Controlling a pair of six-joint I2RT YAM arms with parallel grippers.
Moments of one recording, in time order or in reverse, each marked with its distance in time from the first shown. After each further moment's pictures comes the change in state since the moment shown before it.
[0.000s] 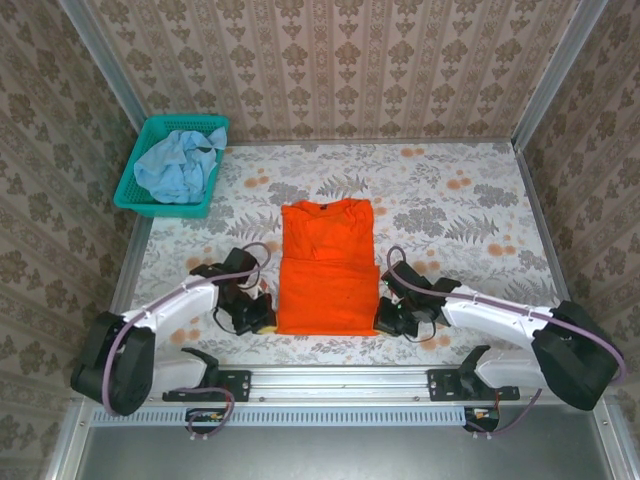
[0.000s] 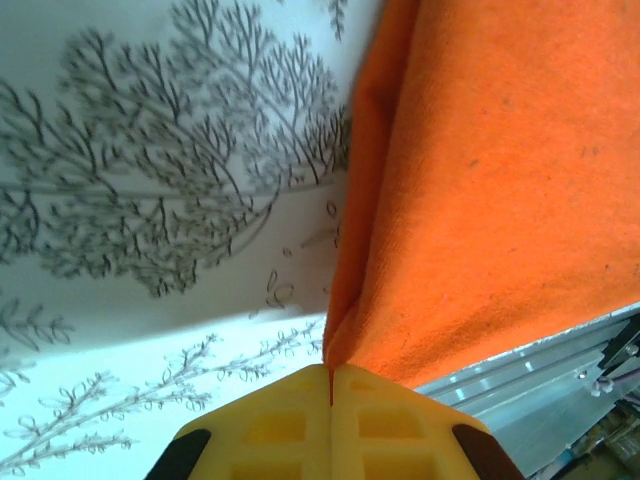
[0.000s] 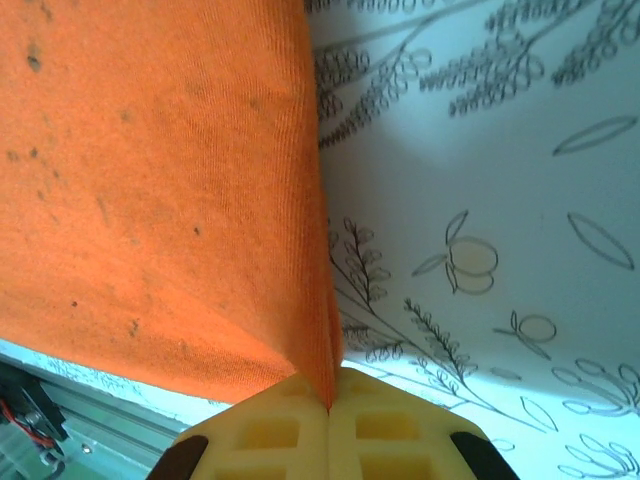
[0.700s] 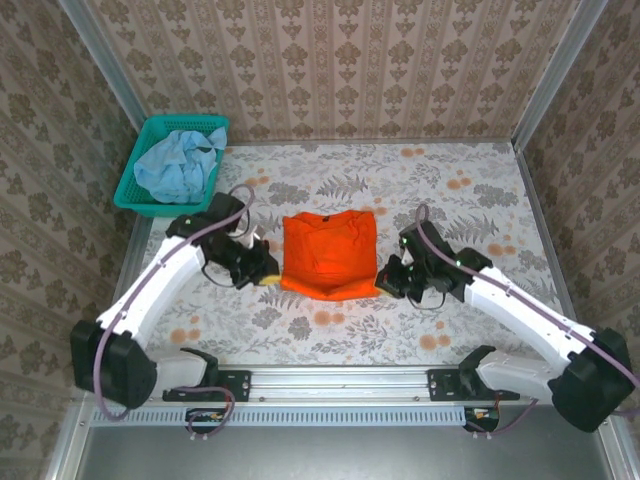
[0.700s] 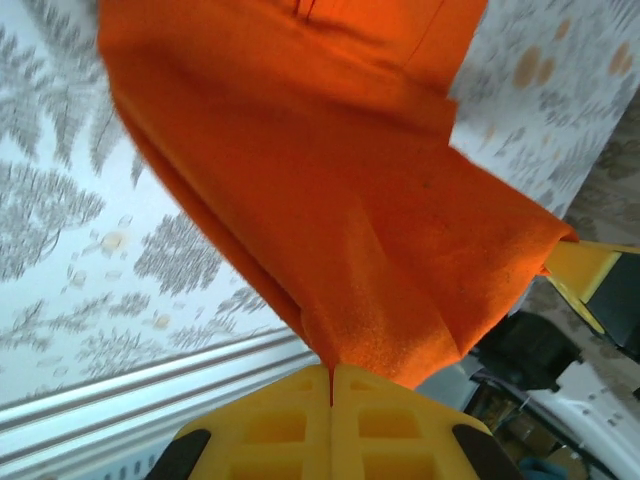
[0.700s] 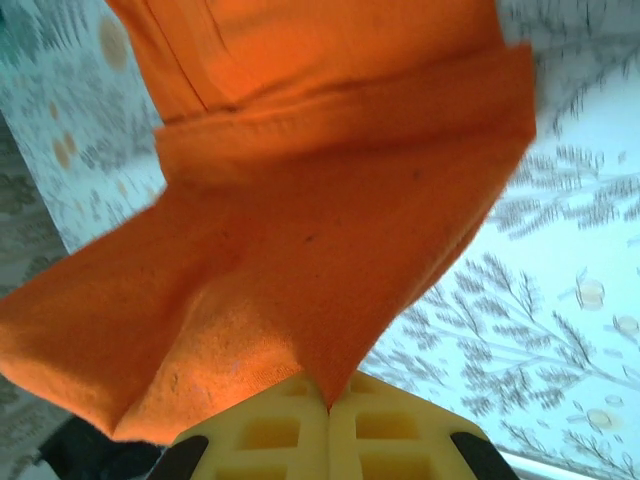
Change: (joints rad) left arm 0.119 0.119 0.571 -0.310 0.114 0.029; right arm -0.222 -0.043 0.342 -0.196 -0.033 -0.034
